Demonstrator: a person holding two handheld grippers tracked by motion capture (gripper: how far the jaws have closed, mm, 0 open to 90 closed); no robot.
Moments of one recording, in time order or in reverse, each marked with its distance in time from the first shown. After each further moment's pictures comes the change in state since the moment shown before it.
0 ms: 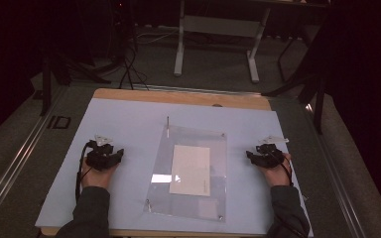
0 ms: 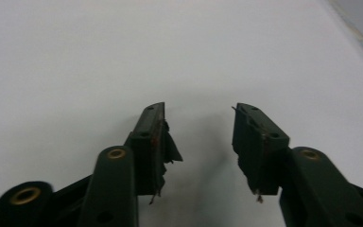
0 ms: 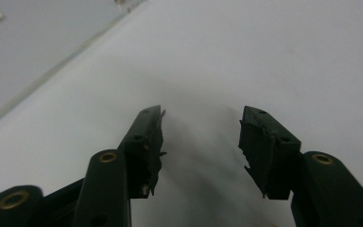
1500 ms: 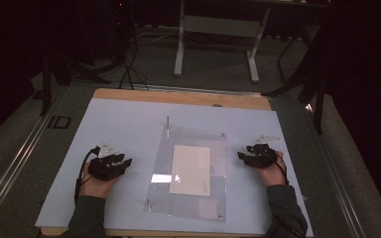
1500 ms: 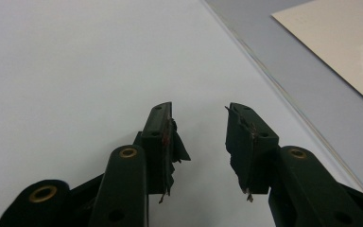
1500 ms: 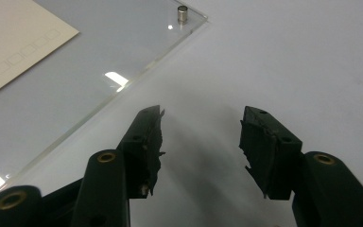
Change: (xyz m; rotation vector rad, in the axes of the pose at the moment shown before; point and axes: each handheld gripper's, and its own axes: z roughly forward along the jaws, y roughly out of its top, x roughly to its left) left arm -0.031 -0.008 -0.036 -0.022 -0.184 0.177; right arm 0.020 0.010 0.003 -0.012 0.111 -0.056
